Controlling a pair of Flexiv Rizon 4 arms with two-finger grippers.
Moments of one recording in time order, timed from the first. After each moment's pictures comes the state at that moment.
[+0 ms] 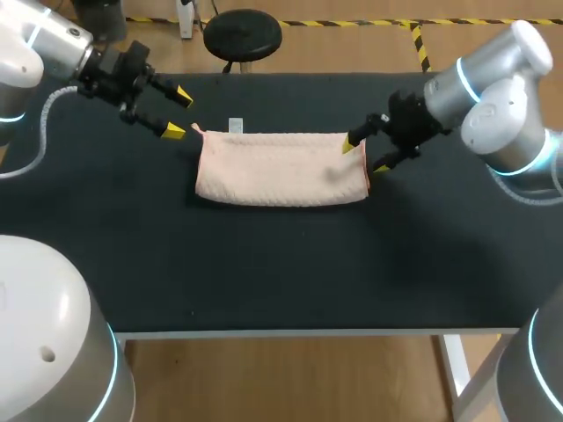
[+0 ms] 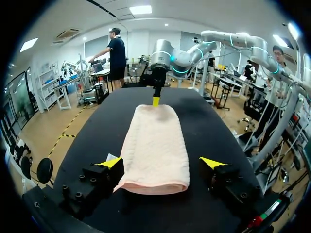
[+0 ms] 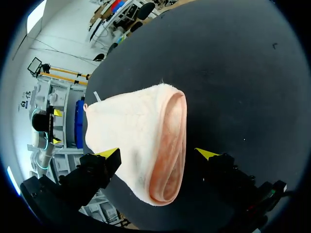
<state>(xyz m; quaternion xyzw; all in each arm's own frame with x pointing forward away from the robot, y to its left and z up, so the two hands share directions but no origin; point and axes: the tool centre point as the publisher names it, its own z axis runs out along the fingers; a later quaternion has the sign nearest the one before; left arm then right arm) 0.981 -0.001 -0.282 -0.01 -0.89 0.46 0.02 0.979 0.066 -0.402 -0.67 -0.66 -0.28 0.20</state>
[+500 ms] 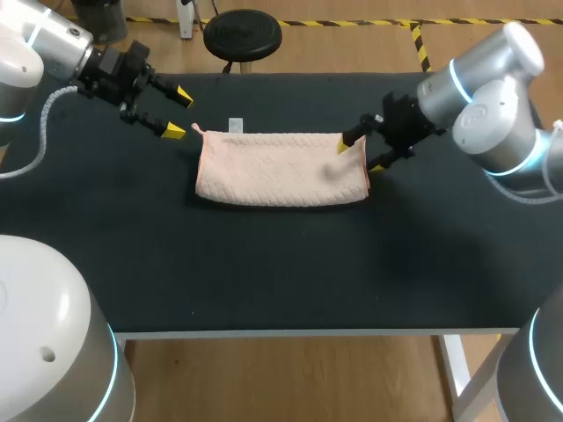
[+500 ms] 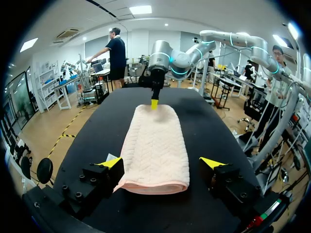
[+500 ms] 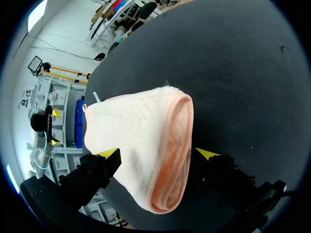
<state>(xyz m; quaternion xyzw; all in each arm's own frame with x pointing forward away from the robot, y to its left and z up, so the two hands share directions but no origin) 0.981 -0.001 -0.282 -0.01 -0.89 0.46 0.02 0.985 0.076 -0.408 -0.66 -0.67 -0.28 0.20</state>
